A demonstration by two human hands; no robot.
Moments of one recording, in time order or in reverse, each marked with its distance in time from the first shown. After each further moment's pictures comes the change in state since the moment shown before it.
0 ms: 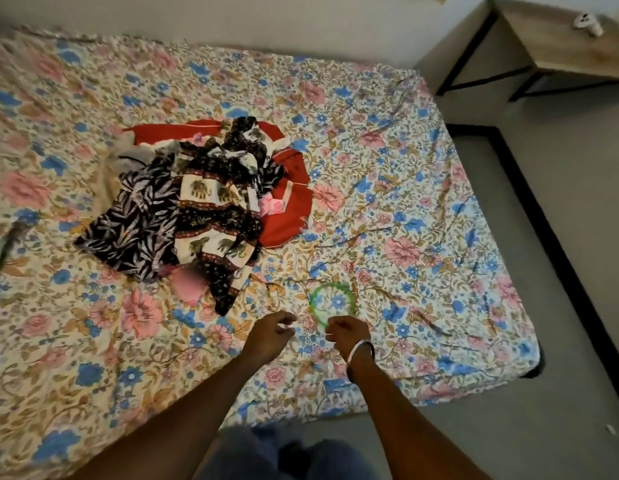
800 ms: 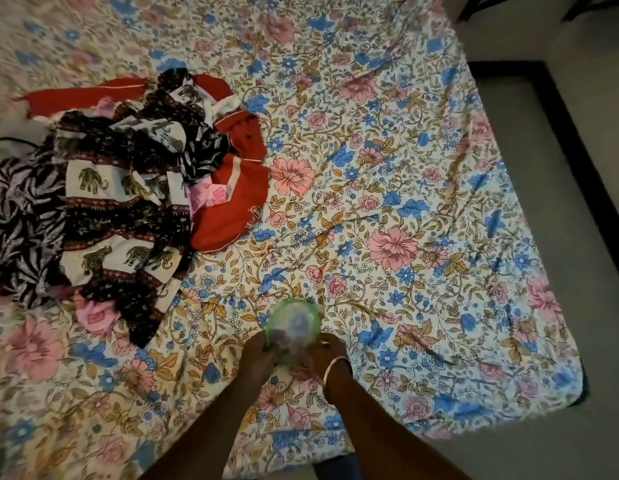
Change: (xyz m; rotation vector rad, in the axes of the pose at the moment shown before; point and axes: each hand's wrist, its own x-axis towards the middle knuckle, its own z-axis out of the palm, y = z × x) left_hand 0.165 0.001 0.154 -0.466 0.163 -0.431; right_hand 0.201 0.067 -0.049 -0.123 -0.123 0.241
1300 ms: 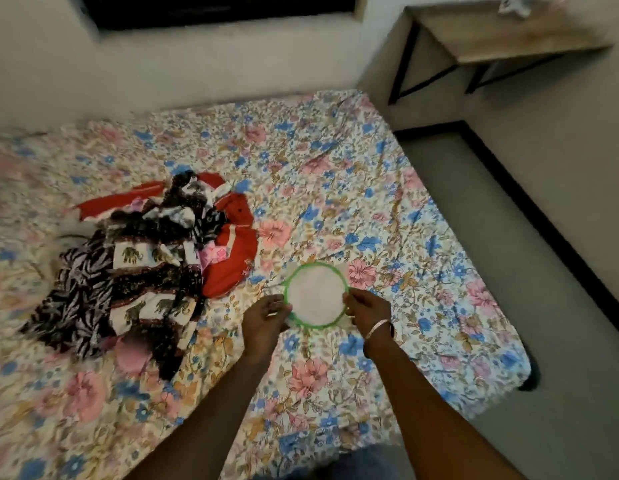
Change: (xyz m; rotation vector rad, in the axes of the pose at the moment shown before) left_hand -0.156 0.144 0.009 -0.217 0.041 0.449; right_hand -0.141 -0.106 -0.154 0.371 0.200 -0.505
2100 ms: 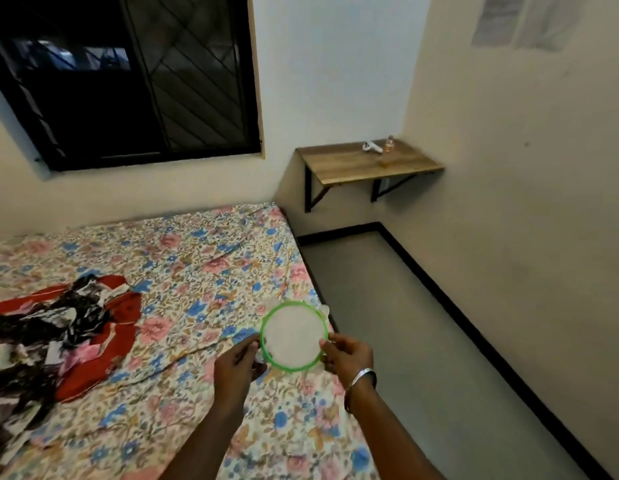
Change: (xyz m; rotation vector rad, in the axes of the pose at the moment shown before) left_hand -0.154 0.040 0.410 -0.110 0.043 0.249; right_hand 0.081 -0.107 -0.421 0.245 -0.058 -0.125
